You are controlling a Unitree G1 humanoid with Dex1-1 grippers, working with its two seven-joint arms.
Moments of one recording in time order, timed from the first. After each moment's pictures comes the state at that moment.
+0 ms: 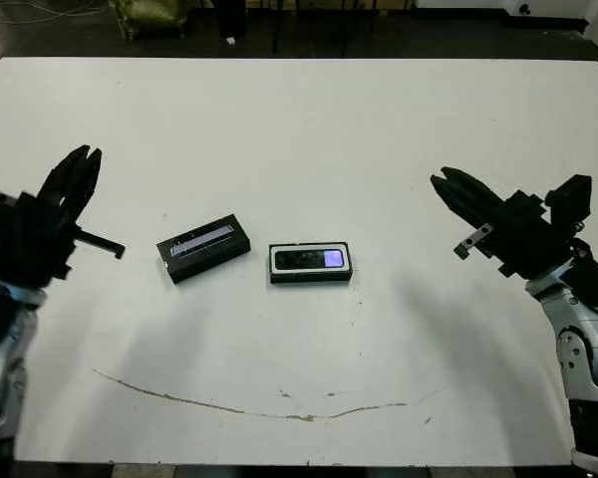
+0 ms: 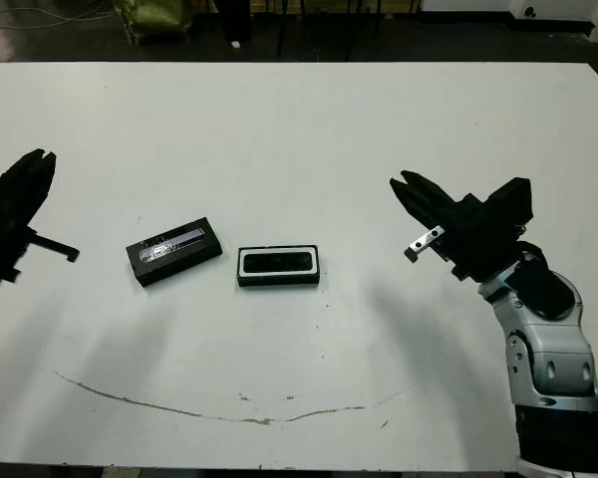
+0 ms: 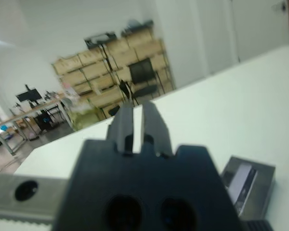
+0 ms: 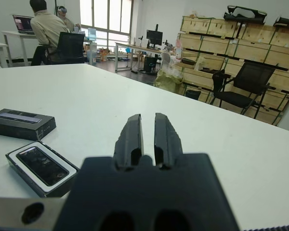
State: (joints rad) left arm -0.10 0.62 0.26 -0.19 -0.28 0.00 -0.44; right arm -0.24 -0.48 -0.15 -0.07 0.35 0.09 0.66
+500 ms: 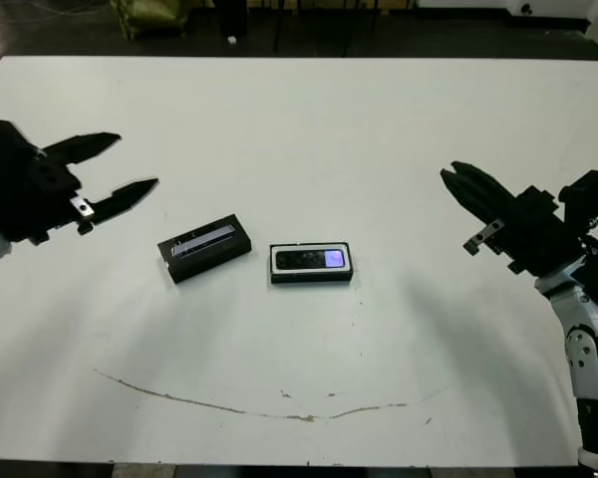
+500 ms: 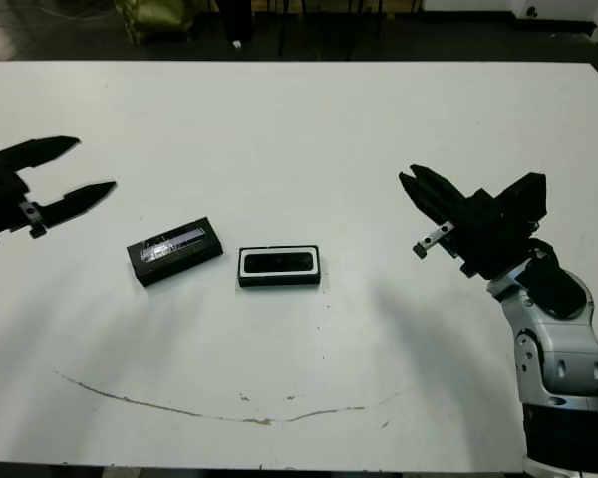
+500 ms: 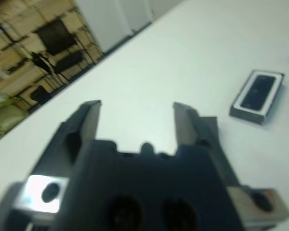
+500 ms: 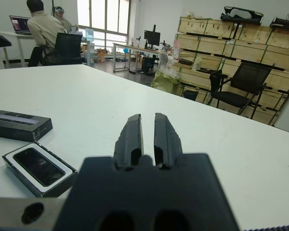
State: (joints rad) left arm -0.35 0.83 0.10 0.03 -0.33 0.16 -0.89; right arm -0.24 -0.50 -0.16 -0.08 0.36 0.11 0.66
